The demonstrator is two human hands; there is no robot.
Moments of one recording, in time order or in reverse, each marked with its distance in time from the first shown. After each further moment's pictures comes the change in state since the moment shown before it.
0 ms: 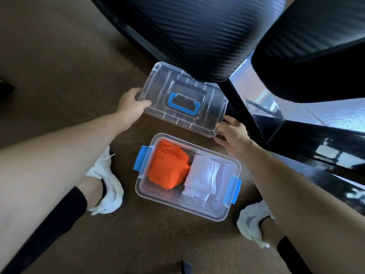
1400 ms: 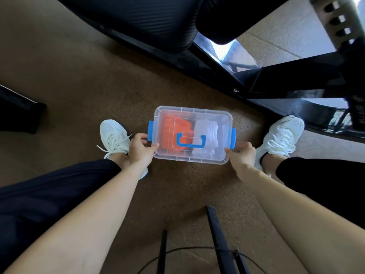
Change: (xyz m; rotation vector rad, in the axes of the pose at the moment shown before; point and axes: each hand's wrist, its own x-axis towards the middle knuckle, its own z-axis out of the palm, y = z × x) left_hand -0.195 -0.075 0.007 0.272 0.037 -0.195; right_hand -0.150 0.159 -0.076 -0.308 0.411 0.007
